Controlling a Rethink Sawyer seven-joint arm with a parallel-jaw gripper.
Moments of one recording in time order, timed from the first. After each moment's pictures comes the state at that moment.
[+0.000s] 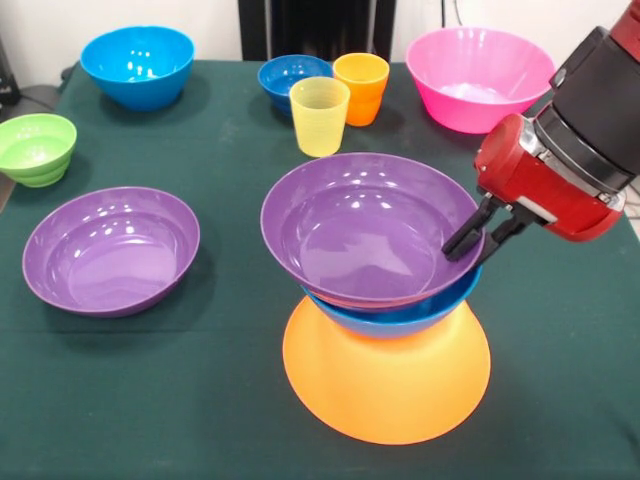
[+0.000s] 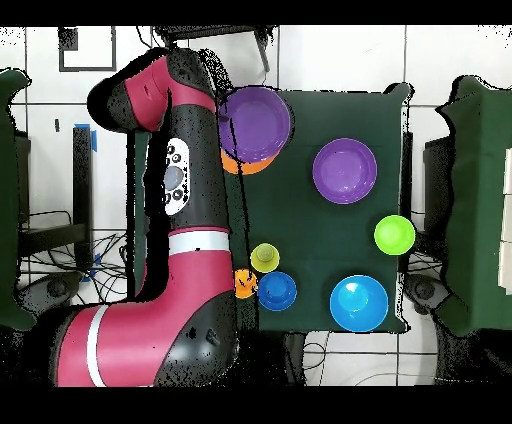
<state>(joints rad) 0.12 -0.18 -0.05 0.54 -0.54 1.23 2.20</state>
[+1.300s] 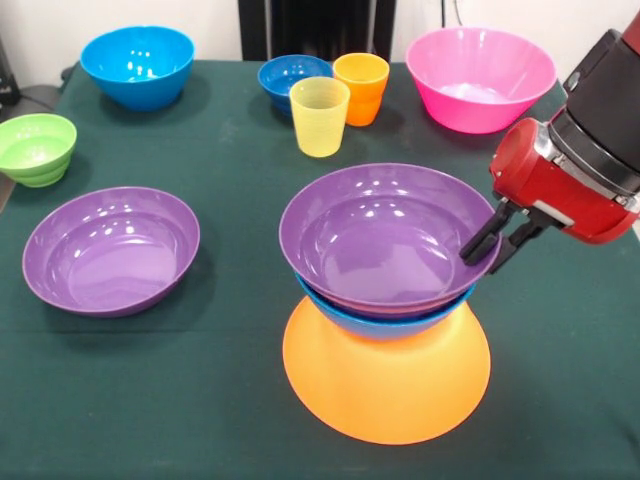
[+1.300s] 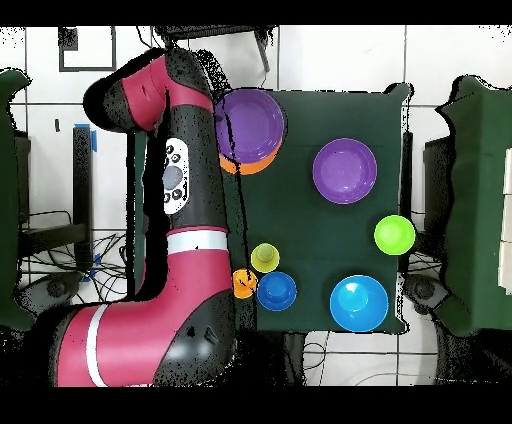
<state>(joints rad) 0.13 -0.17 -0.05 0.52 -0.50 1.23 2.20</state>
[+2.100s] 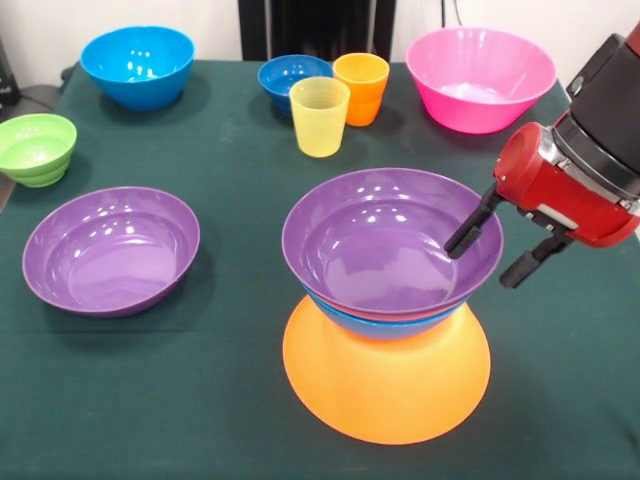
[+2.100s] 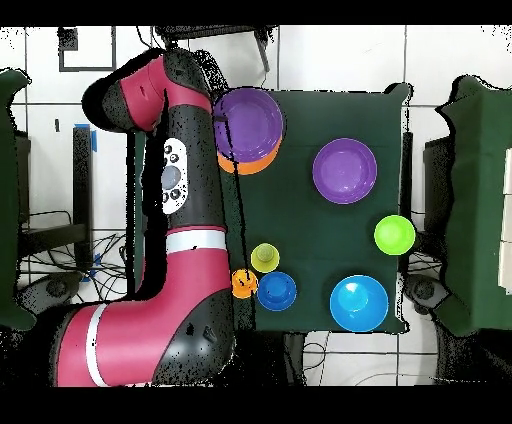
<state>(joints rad) 0.13 -0.16 -0.05 0.52 -0.50 1.23 2.20</state>
